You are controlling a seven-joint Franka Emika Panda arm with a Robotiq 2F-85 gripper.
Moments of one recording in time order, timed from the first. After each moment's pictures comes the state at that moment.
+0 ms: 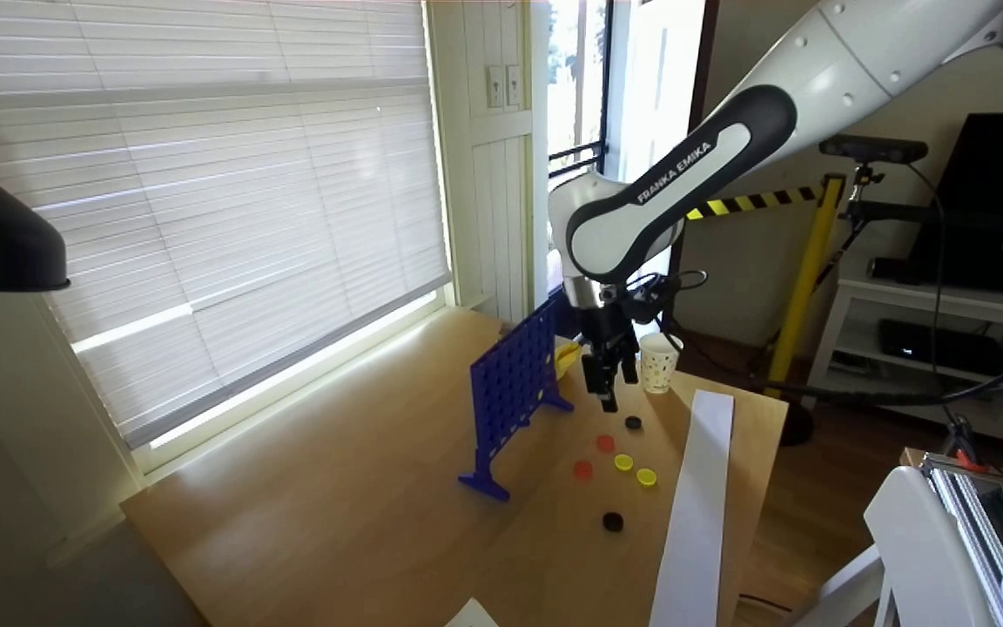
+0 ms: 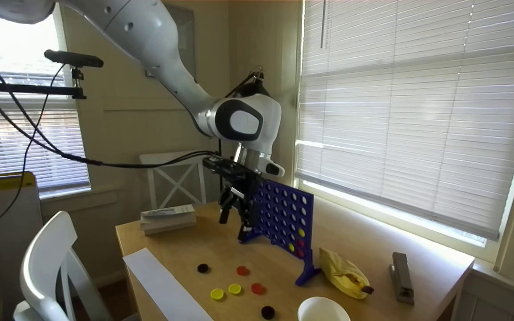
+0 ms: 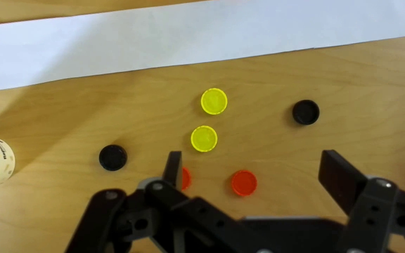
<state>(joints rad) -0.04 0.41 -0.14 -1.93 0.07 2.03 -0.08</state>
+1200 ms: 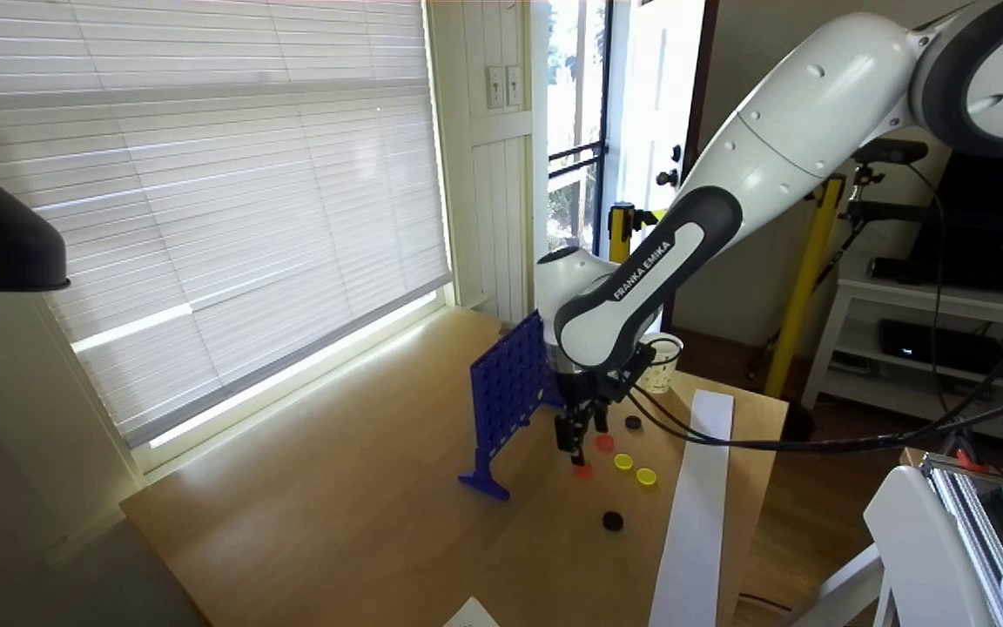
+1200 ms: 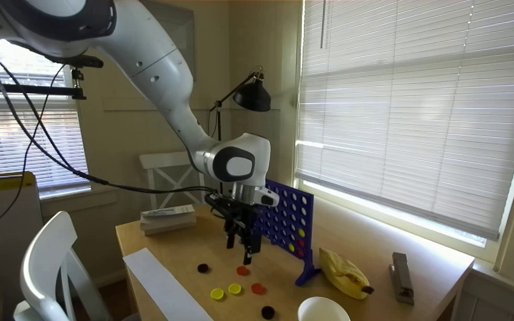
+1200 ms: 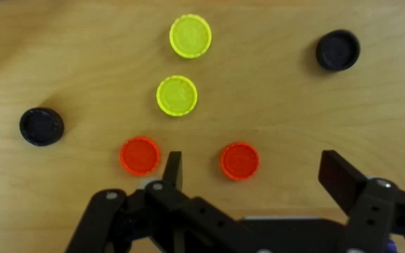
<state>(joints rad) -0.04 0.62 -0.08 -1.91 0.05 2.35 0.03</state>
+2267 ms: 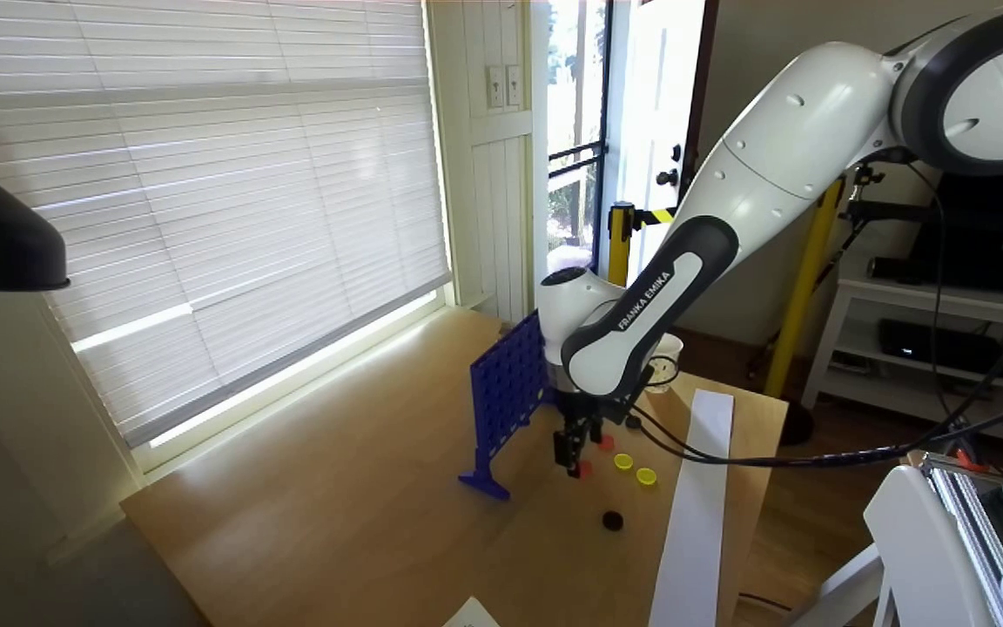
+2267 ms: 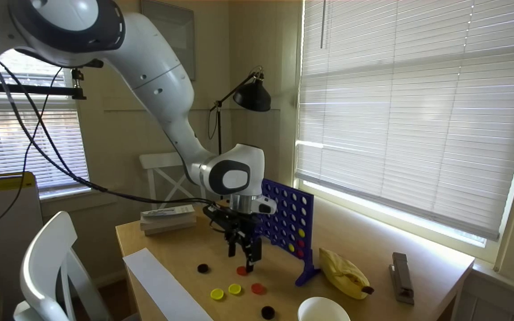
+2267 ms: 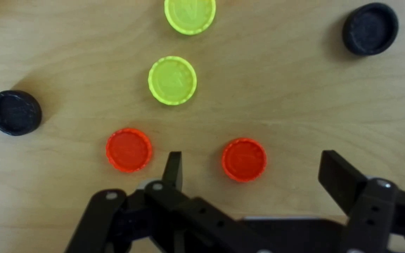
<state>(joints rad) -0.02 0.66 -0.08 -1.93 0.02 2.48 0.04</state>
